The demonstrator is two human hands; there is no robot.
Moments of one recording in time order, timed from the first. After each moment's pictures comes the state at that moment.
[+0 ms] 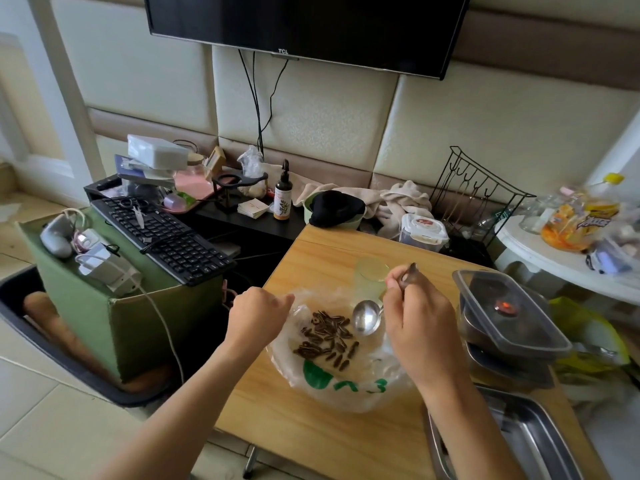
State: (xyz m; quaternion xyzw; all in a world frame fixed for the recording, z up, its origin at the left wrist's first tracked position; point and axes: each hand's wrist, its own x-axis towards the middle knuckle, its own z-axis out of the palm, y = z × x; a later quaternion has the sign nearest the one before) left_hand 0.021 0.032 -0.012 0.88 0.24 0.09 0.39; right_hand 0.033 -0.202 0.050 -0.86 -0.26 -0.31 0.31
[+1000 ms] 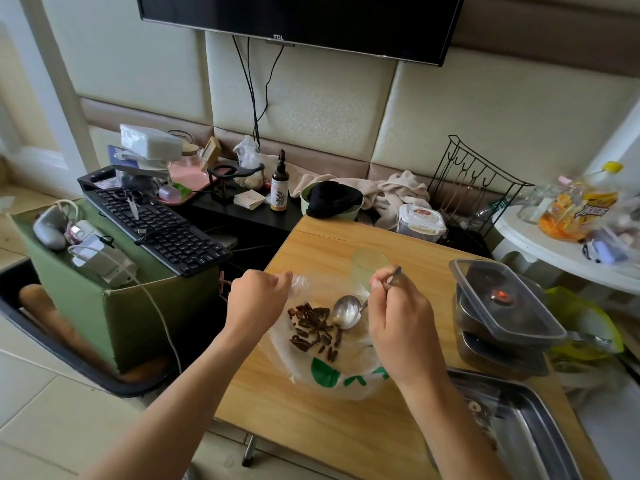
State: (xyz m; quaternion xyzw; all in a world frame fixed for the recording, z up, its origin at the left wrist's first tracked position) left_hand 0.023 0.025 -0.004 0.86 0.22 0.16 0.44; right_hand 0.026 -0.192 0.032 -0.86 -0.26 -0.27 0.34
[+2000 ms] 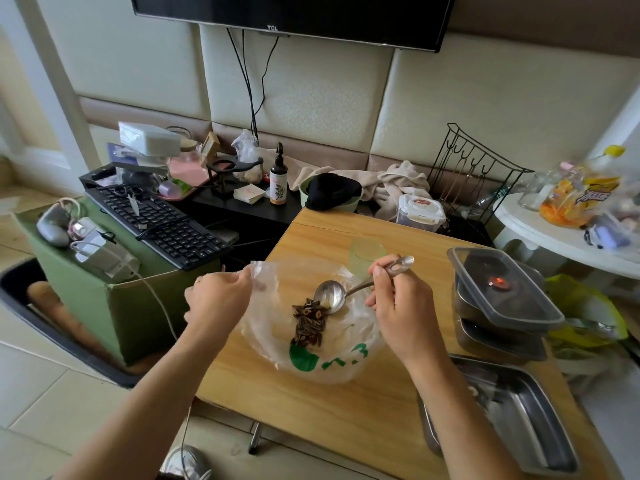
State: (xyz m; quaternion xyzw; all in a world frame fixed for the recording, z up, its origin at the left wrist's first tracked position) left_hand -0.021 0.044 0.014 0.80 0.35 0.10 0.48; right_hand 0.042 -0.206 0.024 -0.84 -0.25 -0.21 0.42
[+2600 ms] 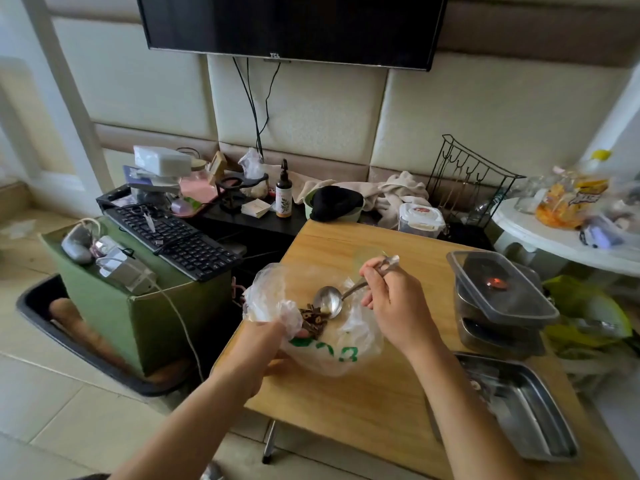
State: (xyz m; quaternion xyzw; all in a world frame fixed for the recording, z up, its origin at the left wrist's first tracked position) left_hand -0.059 0.003 0.003 0.67 0.31 -0.05 0.67; right_hand 0.037 -0.196 0.036 -0.85 -0.27 -0.16 0.42
